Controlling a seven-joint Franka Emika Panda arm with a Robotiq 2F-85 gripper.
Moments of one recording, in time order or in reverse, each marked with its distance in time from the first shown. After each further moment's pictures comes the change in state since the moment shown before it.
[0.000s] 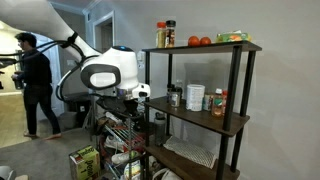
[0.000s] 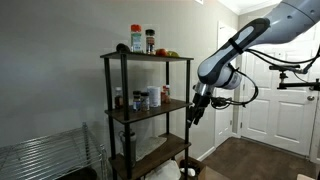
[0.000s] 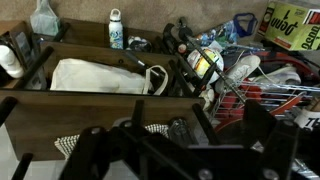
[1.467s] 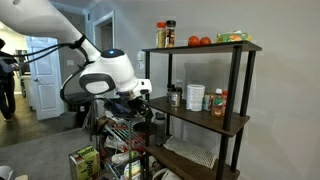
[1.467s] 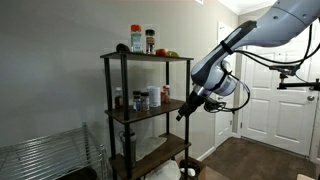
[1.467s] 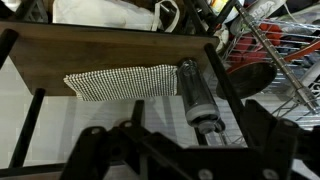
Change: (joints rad) arm 0.090 0.055 -0.006 -0.001 0.371 0.352 -0.284
